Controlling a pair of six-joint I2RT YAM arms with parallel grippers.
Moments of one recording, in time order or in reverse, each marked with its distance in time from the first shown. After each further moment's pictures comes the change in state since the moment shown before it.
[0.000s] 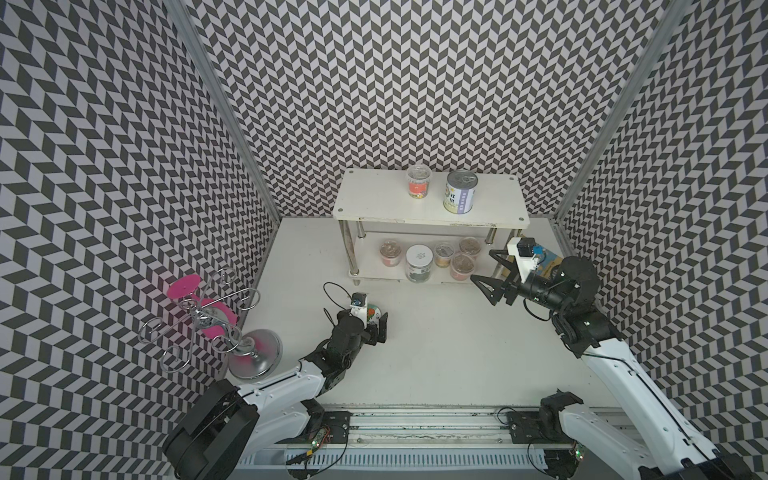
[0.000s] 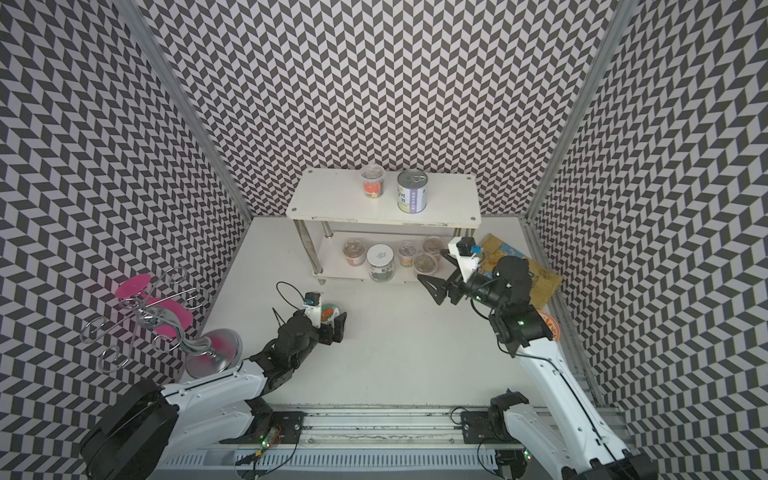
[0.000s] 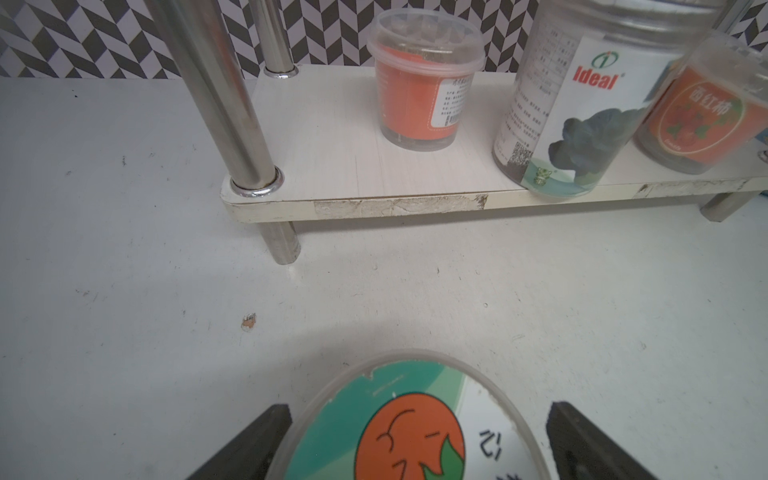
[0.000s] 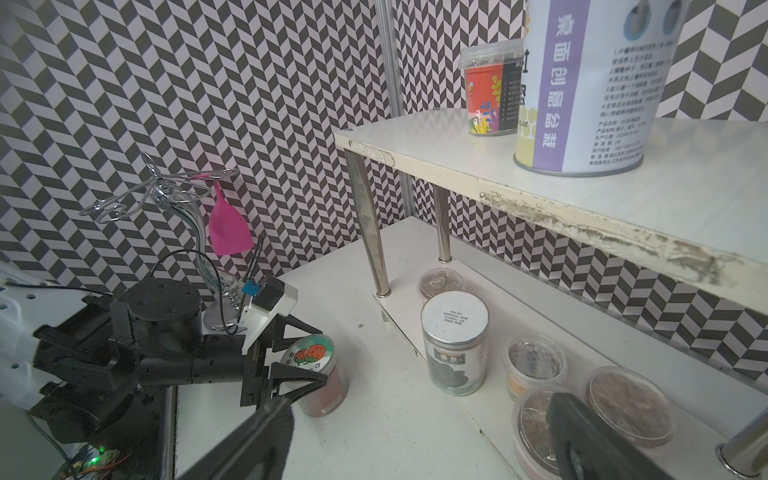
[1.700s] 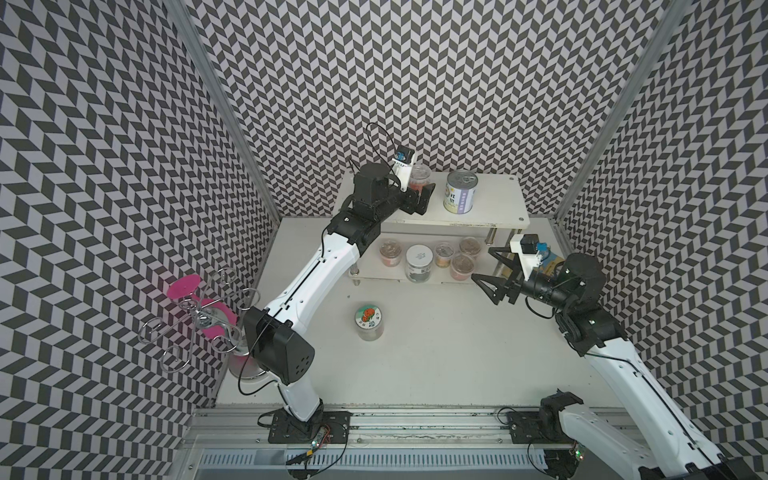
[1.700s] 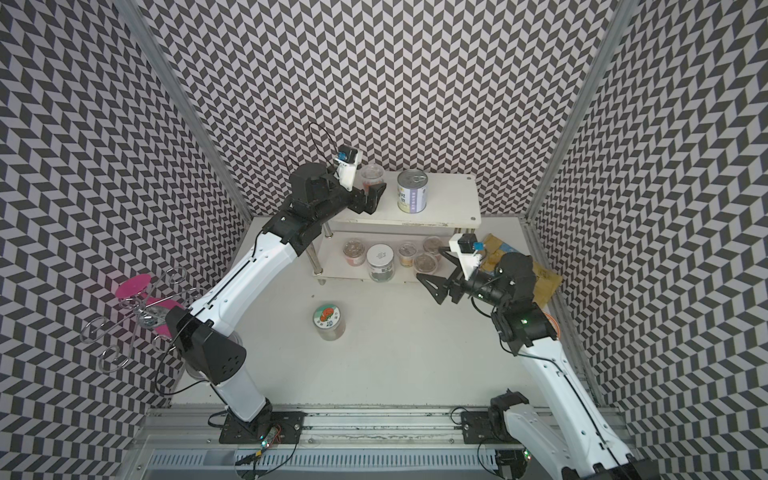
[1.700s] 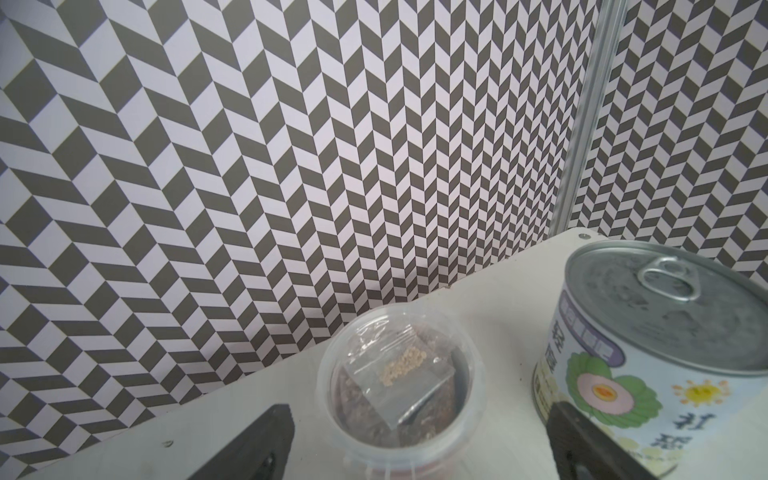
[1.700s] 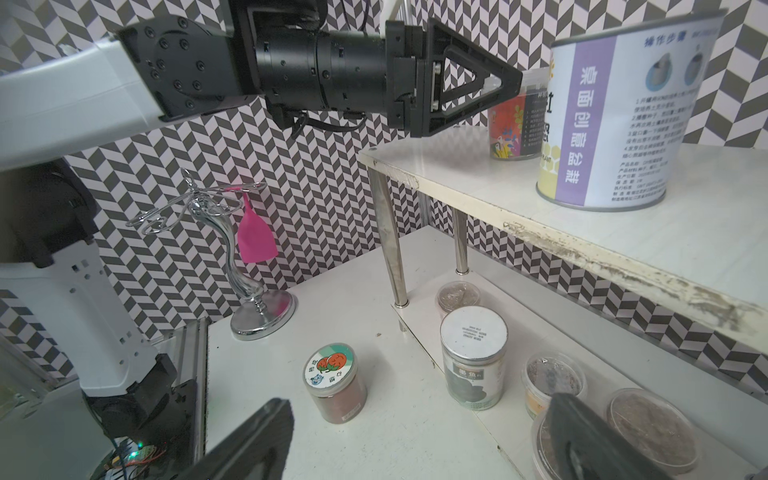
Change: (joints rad) left arm 0.136 0.698 1.670 -0.638 0.393 0.325; right arm 0.000 -0.002 0.057 -0.035 -0.052 0.024
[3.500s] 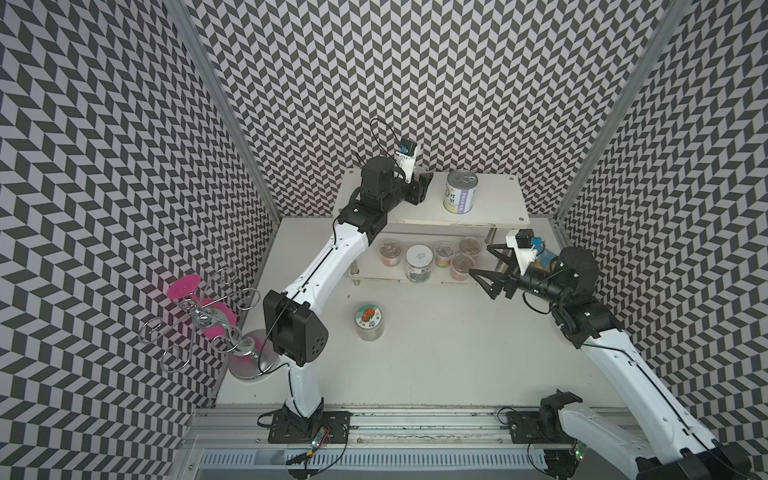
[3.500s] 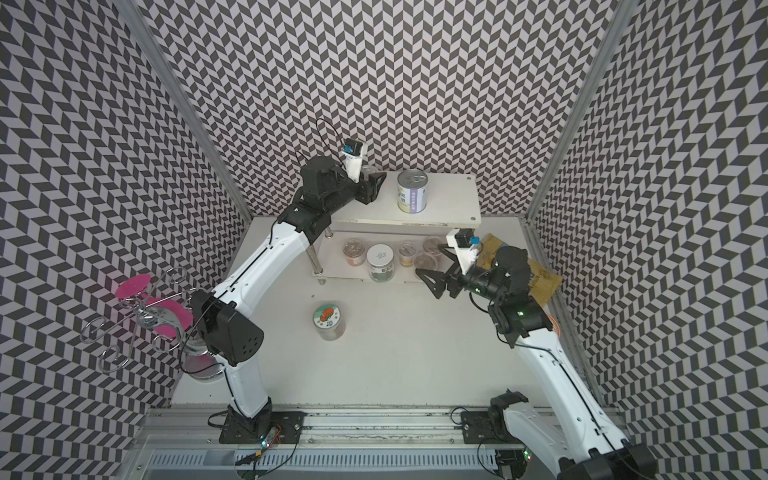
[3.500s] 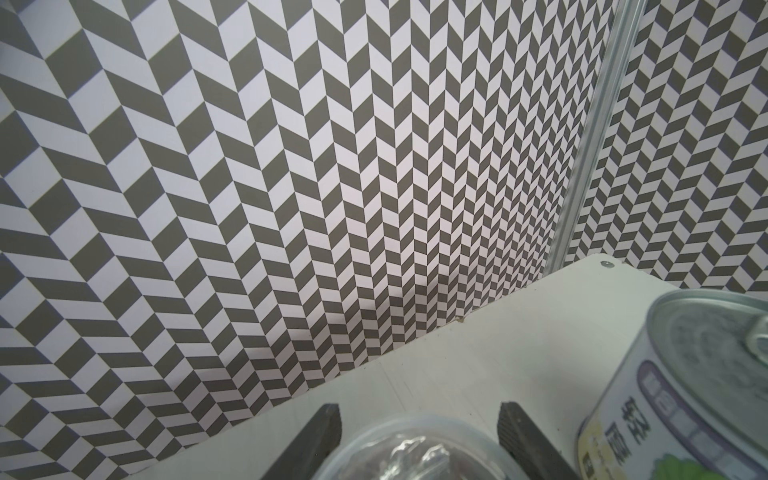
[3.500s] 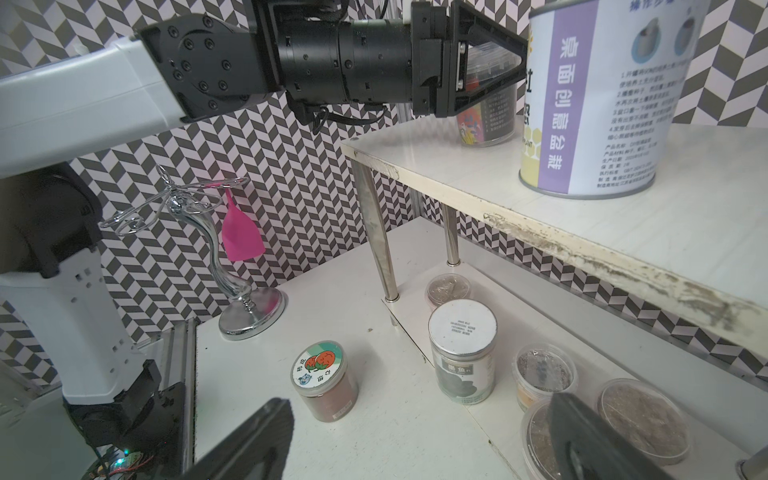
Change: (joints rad) left arm 0.028 0.129 0.109 0.049 0.041 -0.045; right arm 0.000 0.060 0.028 -0.011 0.023 -0.007
